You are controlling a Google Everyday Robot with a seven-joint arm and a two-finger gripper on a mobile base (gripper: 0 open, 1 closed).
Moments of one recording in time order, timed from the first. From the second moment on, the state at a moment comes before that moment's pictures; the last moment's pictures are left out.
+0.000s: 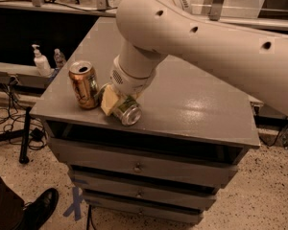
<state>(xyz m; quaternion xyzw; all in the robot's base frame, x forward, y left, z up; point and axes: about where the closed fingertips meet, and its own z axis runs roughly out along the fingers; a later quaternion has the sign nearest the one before) 0.529 0.056 0.837 -0.33 0.93 0.12 0.15</state>
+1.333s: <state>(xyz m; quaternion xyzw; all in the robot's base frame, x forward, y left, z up) 0.535 0.054 0.837 -0.33 0.93 0.12 0.15</state>
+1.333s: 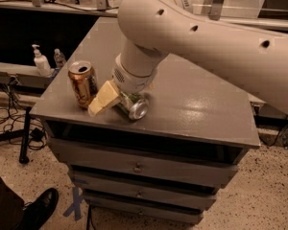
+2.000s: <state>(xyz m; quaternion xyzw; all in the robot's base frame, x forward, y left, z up) 0.540 0.041 0.866 -0.32 0.92 0.12 0.18</state>
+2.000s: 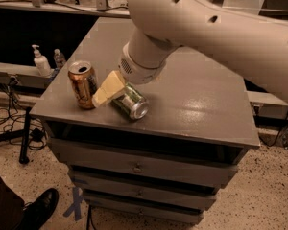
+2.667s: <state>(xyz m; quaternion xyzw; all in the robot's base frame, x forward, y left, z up) 0.528 -0.025 0.977 -0.31 0.90 0.13 0.29</state>
